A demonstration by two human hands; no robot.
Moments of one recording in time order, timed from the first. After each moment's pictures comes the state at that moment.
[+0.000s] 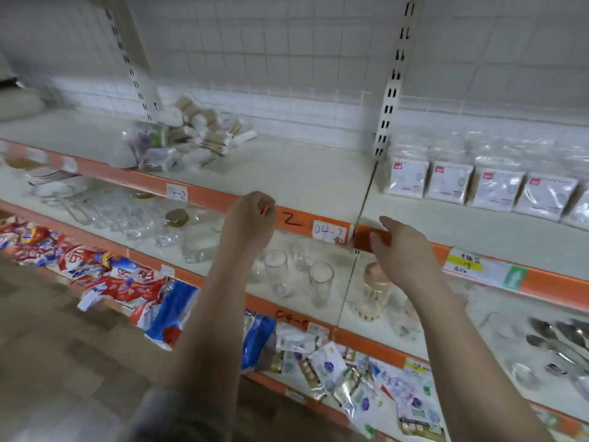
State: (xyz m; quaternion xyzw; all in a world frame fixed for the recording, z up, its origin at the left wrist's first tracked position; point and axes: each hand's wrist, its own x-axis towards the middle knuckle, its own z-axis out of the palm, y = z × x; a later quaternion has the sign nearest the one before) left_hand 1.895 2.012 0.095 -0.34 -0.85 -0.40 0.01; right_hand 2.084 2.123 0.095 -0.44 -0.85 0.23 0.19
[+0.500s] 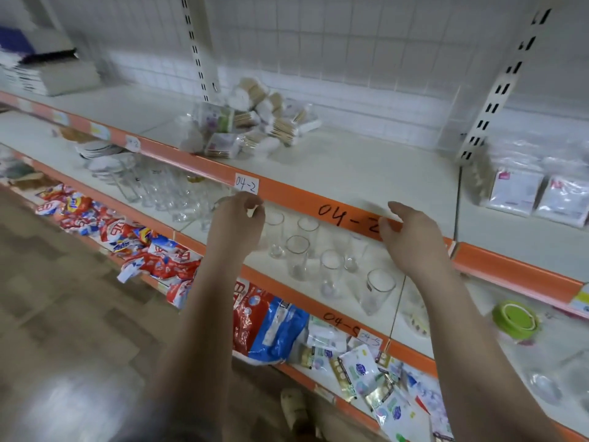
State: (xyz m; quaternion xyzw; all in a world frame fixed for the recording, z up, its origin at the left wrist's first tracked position) left_hand 1.781 1.920 0.080 -0.26 -0.88 -0.40 0.00; right_hand 1.958 2.081 0.090 -0.39 -0.86 0.24 0.22
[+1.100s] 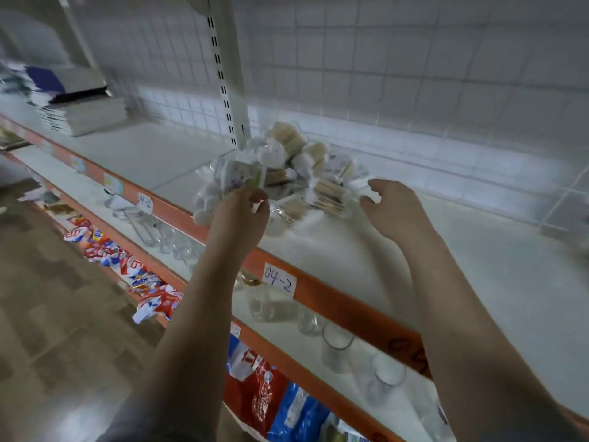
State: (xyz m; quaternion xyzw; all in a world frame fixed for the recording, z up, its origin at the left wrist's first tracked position) left_hand 1.604 1.994 0.126 -0.24 -0.90 -0.34 0.10; right_hand 1.716 2.173 0.130 -0.29 -0.91 0.24 0.20
